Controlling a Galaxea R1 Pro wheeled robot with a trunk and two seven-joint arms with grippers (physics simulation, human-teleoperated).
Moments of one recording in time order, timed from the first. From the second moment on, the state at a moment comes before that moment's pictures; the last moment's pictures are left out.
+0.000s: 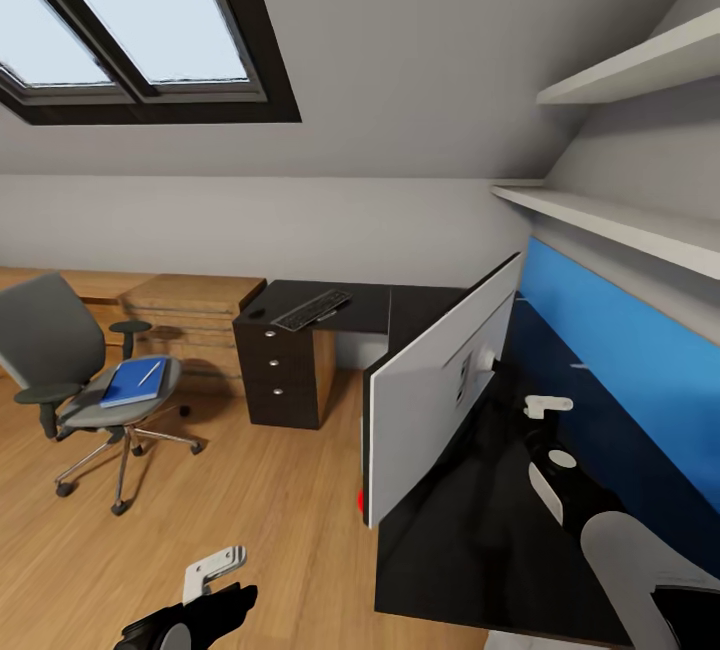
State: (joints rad) left arm 0.01 -0.08 0.04 -1.48 0.43 0.80 0.34; right arm -0.79 -0.16 -0.02 -0.39 -0.06 -0.25 -0.04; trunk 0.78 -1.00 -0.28
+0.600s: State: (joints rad) left arm 0.01 -0.08 0.04 -1.48 0.43 0.80 0.34; right arm -0.79 -0.16 -0.02 -0.39 -0.06 -0.26 -0.04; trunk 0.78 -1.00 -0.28
